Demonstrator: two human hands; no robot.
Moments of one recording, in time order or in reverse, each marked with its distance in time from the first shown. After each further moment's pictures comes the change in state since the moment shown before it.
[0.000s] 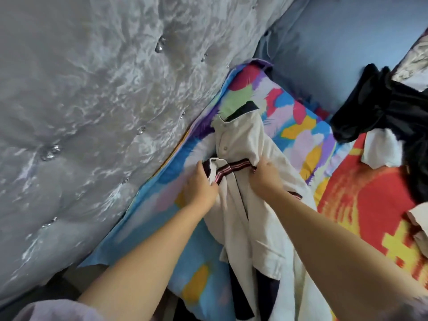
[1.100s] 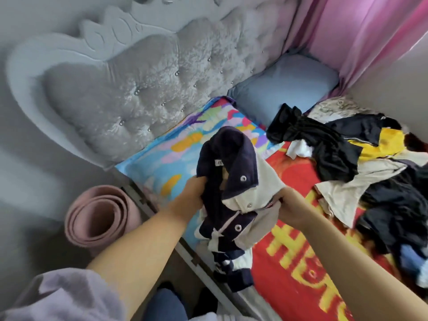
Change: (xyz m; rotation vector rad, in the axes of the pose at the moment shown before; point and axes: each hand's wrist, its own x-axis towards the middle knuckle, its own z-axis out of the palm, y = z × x) left_hand -0.454 0.047 0.033 -1.149 -0.091 -0.170; right_hand -0.407 0.268 -0.150 1.202 -0.571 -0.257
